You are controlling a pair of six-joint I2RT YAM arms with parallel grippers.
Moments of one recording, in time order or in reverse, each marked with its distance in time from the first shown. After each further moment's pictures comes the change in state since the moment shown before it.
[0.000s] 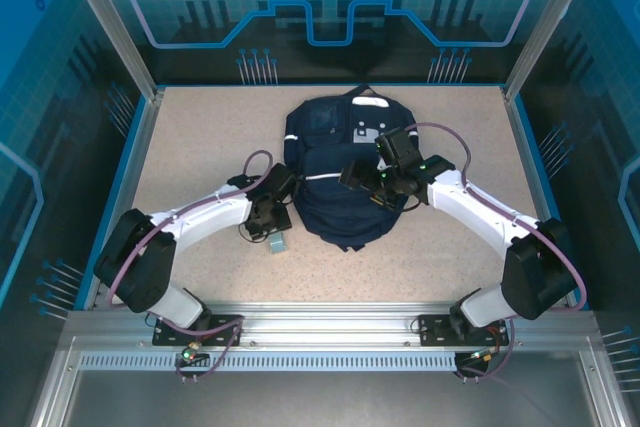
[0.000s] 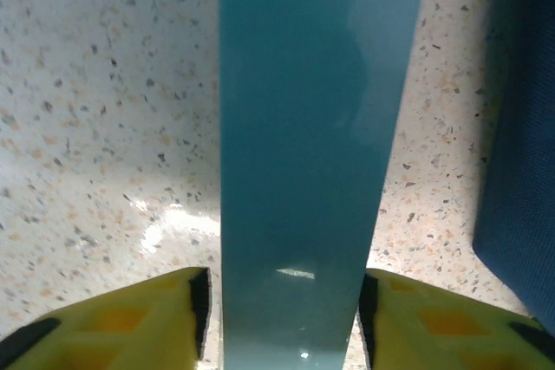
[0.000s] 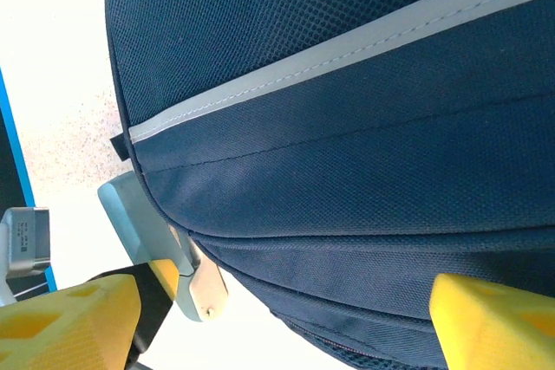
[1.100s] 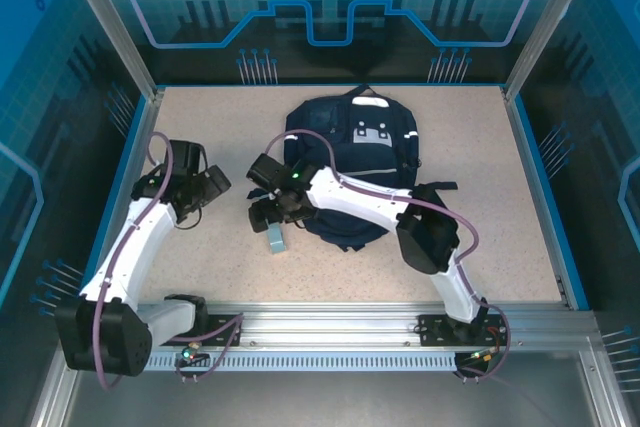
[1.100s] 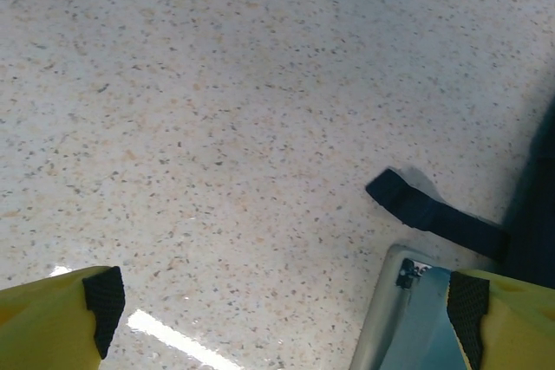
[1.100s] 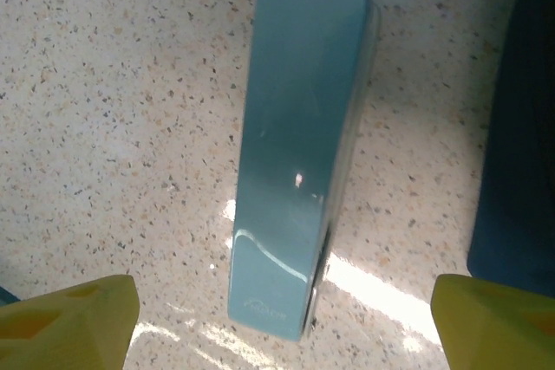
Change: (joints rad) left arm 0.561 -0.395 -0.013 -0.059 -0.030 0.243; right arm 0.492 0.678 0.773 -0.340 0.200 -0.273
